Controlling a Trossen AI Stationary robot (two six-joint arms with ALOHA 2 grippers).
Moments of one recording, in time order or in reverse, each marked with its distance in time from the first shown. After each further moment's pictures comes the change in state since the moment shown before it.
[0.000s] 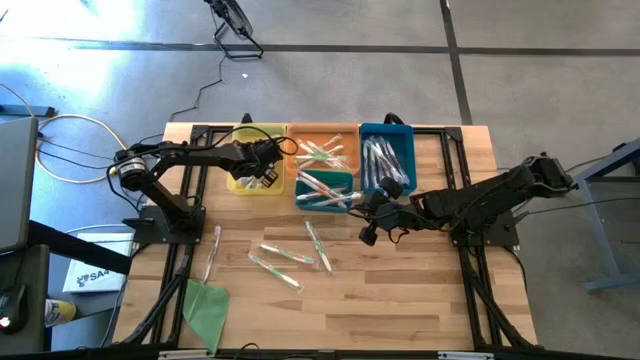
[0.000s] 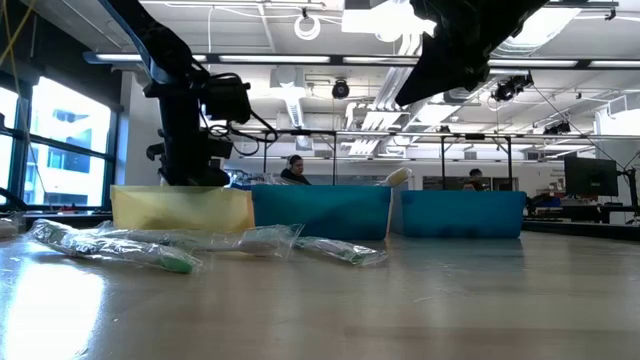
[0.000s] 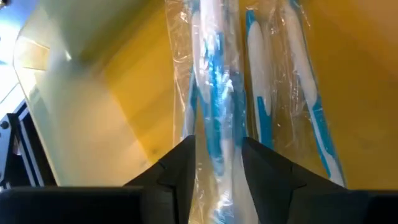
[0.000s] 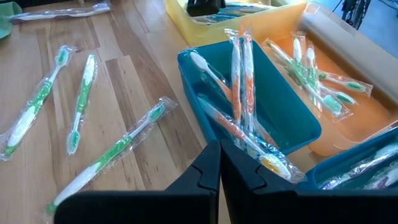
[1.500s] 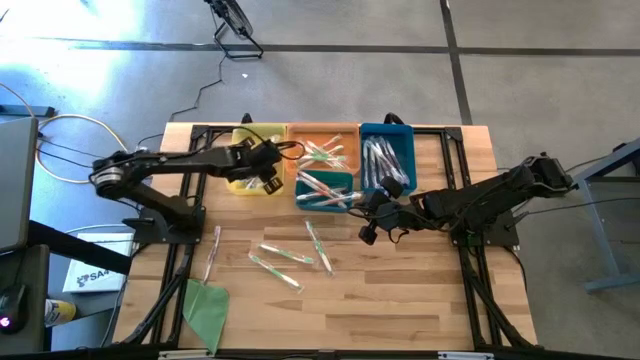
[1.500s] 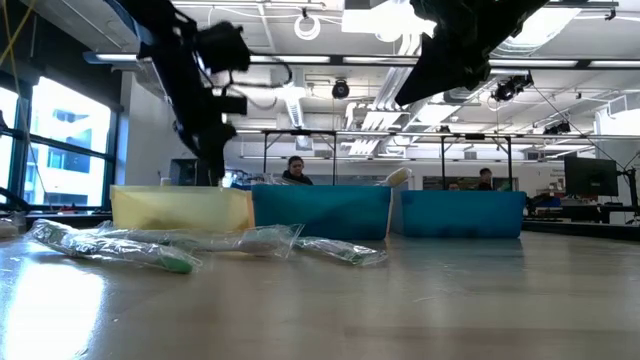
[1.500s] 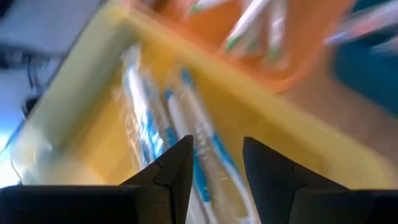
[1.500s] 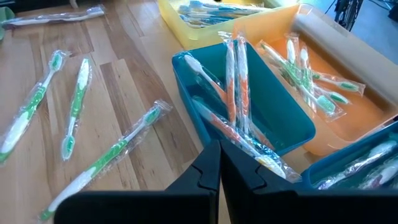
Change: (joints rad) left arm -0.114 -0.167 0.034 0.024 0.120 0.234; right arm 0.000 0.000 0.000 0.000 0.023 0.014
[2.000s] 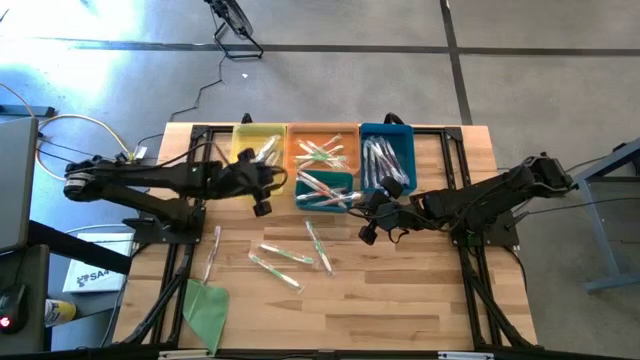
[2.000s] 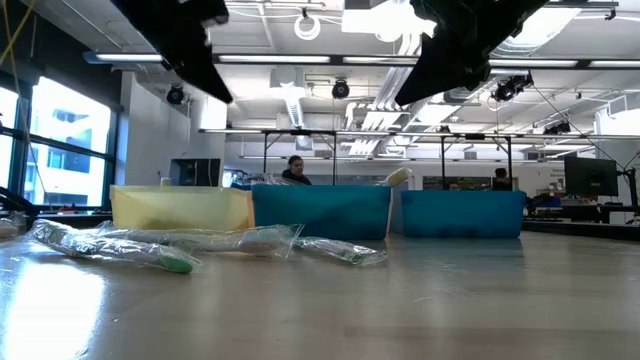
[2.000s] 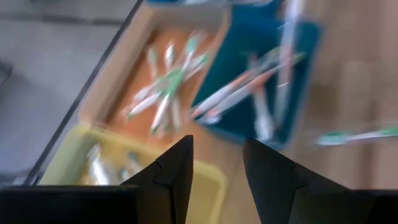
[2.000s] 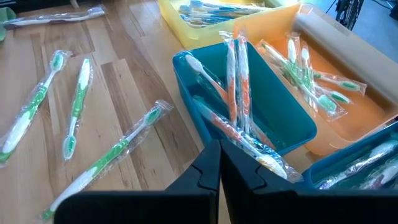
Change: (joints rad) left arm -0.323 -0.313 0.000 -0.002 -0.002 0.081; right arm 0.000 0.000 0.000 0.000 -0.003 0.004
